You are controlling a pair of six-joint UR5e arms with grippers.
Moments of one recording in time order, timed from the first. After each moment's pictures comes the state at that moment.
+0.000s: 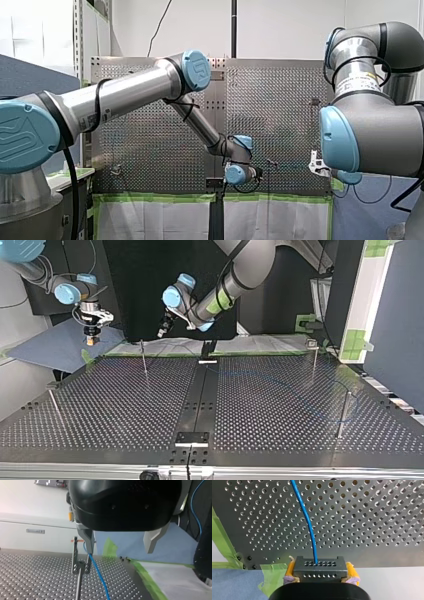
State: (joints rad) left arm -0.80 -2.72 -1.16 -2.60 -1.79 -1.53; right arm 1.48 -0.65 1.68 -0.94 1.25 1.64
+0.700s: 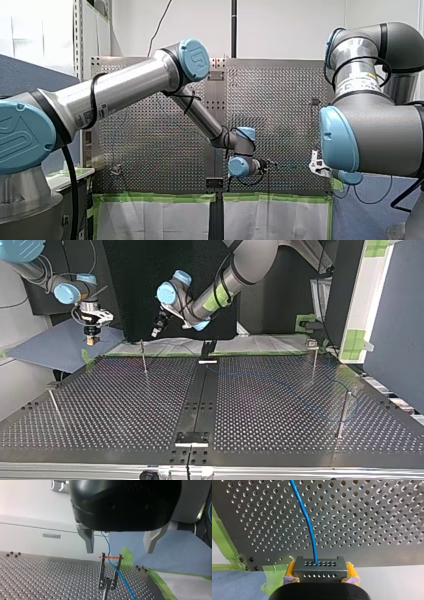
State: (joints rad) left arm -0.82 -2.66 -1.17 -2.61 -1.80 -1.61; right arm 1.48 -0.64 1.68 -0.95 1.24 1.67
